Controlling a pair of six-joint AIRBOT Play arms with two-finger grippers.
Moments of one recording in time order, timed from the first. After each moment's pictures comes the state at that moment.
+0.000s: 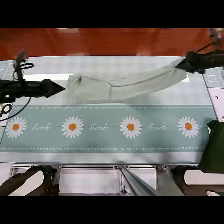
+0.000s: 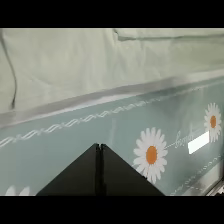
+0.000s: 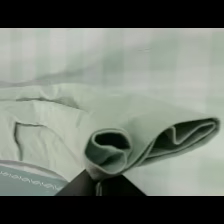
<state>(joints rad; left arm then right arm) 0.14 -1.11 0.91 0.61 -1.12 -1.05 -0.31 -1.46 1.50 -0.89 1.28 1.31</state>
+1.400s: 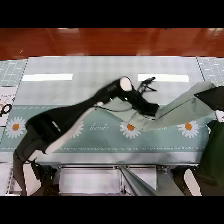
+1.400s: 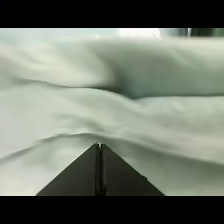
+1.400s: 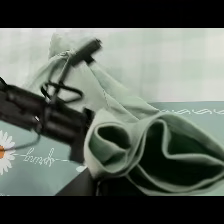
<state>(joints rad) -0.75 -2.00 1.80 0.64 -1.10 -1.40 -0.35 -0.64 1.06 -0.93 1.46 1.44</state>
